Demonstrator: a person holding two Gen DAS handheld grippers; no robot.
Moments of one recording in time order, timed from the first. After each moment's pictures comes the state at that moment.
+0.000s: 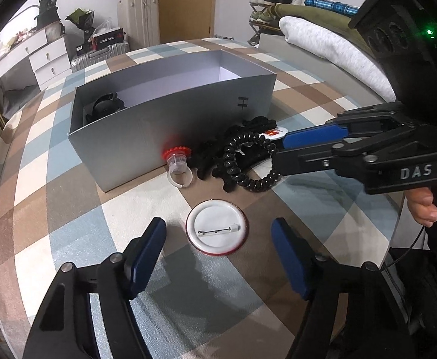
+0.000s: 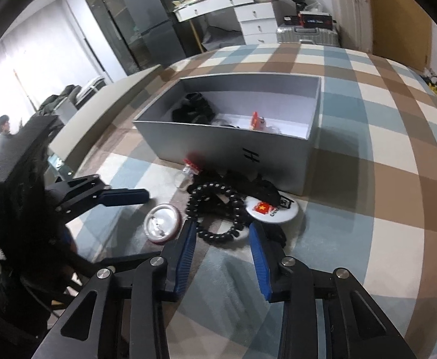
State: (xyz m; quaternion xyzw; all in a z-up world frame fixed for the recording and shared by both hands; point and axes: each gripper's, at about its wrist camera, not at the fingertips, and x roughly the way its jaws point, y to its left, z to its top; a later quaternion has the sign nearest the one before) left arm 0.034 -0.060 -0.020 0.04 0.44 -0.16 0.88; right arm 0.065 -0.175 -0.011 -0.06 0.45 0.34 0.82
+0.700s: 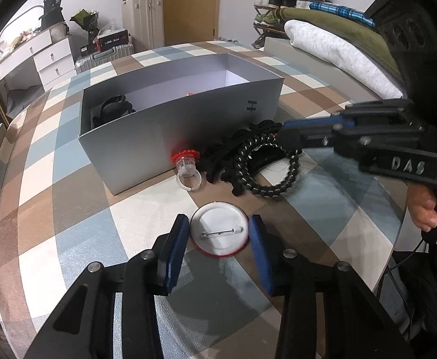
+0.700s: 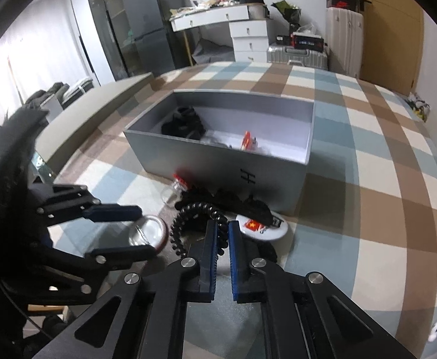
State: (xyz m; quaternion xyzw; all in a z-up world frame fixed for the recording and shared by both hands) left arm 0.037 -0.056 -0.019 0.04 0.44 -0.16 0.89; right arm 0.058 -0.170 0.001 -0.08 0.39 0.32 0.86
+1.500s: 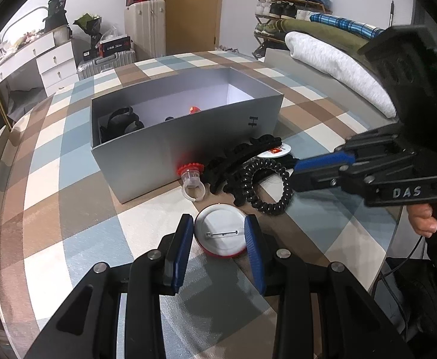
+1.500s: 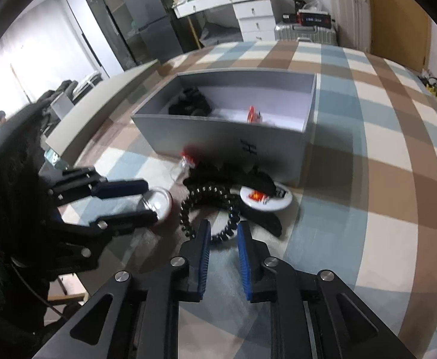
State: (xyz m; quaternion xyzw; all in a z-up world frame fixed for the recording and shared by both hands) left arm 0.035 -0.050 -0.009 0.03 0.42 -0.16 0.89; right arm 0.062 -0.178 -0.013 -0.07 0.46 0.34 0.82
